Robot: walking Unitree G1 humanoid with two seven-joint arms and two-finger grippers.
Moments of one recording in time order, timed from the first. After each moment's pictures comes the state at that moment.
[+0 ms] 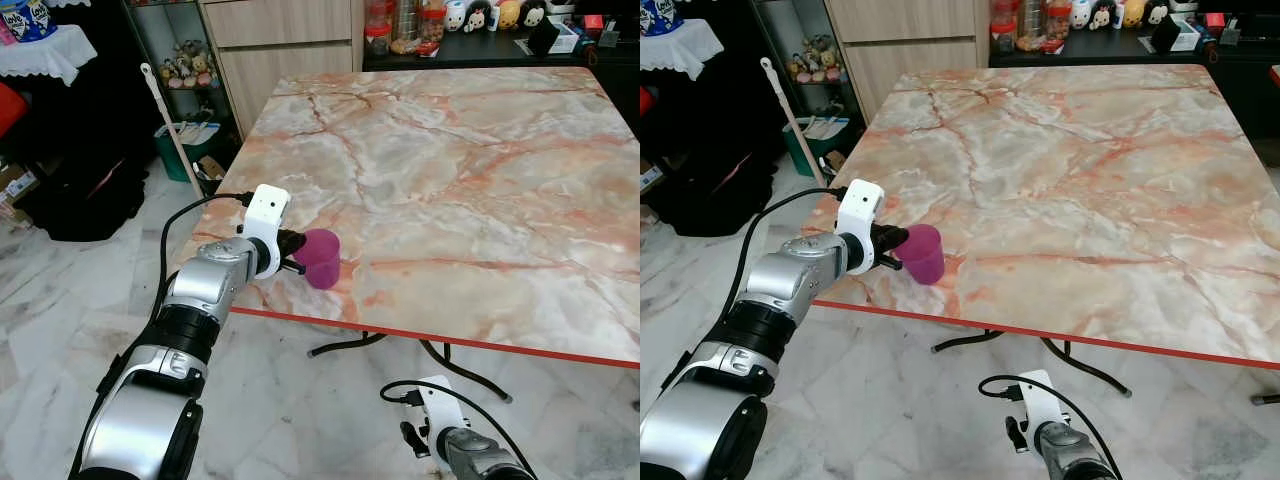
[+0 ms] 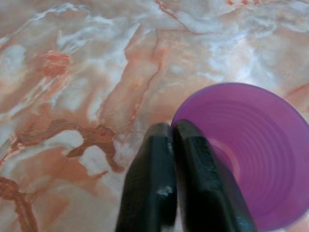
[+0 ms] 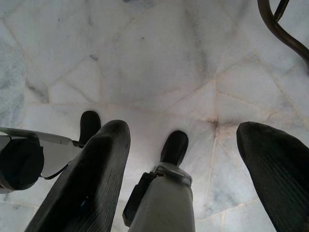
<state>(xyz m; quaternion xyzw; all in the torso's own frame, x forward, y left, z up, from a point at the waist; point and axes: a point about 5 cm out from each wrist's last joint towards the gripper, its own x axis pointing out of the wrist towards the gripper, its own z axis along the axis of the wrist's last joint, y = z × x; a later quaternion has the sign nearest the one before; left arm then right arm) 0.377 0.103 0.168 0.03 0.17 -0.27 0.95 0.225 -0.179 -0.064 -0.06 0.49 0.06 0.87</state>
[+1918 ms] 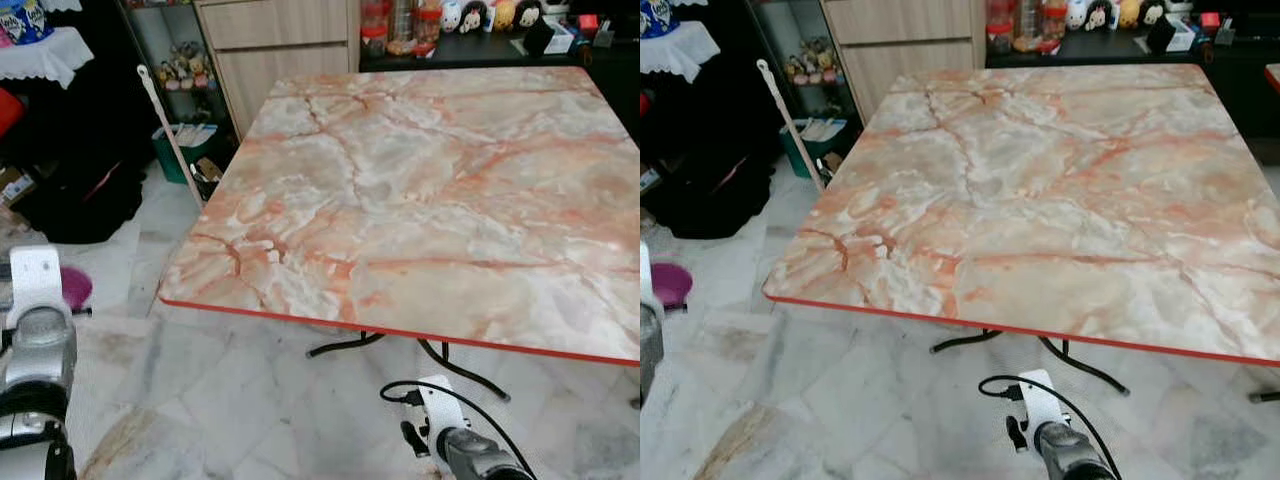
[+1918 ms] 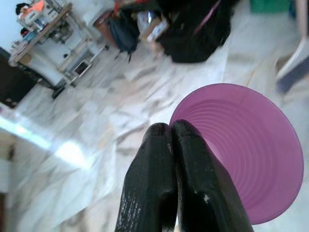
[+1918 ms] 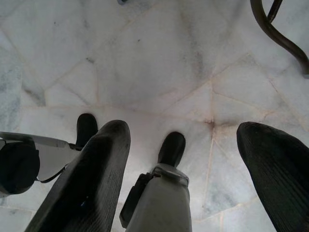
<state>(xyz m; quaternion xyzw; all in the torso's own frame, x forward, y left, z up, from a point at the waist) 0.303 0.351 0.103 0.18 0.18 0.32 0.91 0.225 -0.179 -0.064 -0.06 0.49 0.05 0.87</state>
